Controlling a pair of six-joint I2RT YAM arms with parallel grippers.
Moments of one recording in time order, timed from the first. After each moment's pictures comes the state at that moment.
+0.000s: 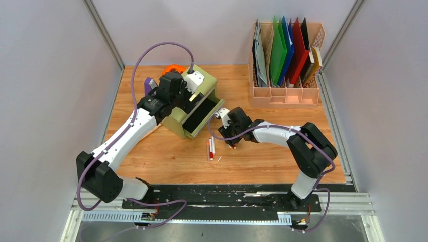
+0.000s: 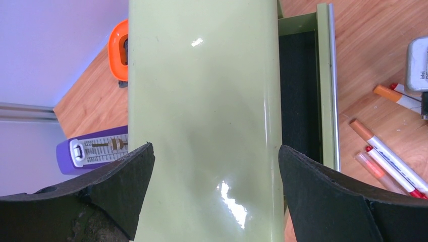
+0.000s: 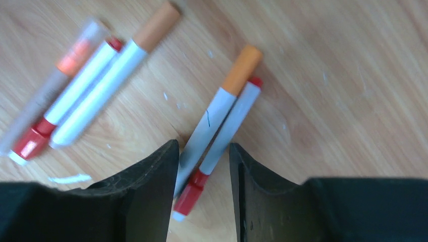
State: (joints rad) left arm -0.50 1.36 1.28 -0.49 -0.12 0.39; right arm 0.71 1.73 0.95 -0.10 -0.12 -0.09
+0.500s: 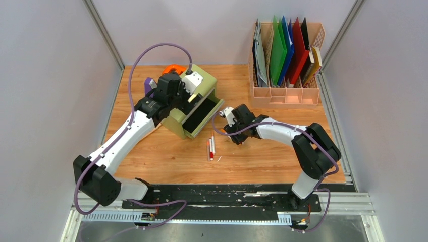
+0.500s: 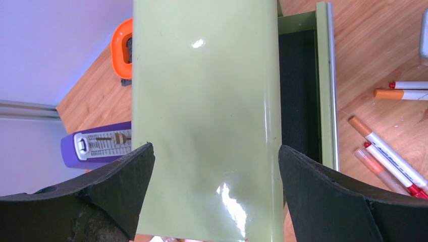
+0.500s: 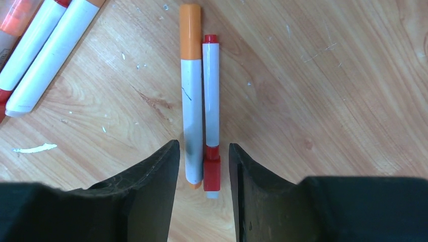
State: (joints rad) left arm -0.50 1.33 1.26 -0.50 -0.12 0.39; right arm 0.66 1.70 0.98 -0.30 -0.07 -0.15
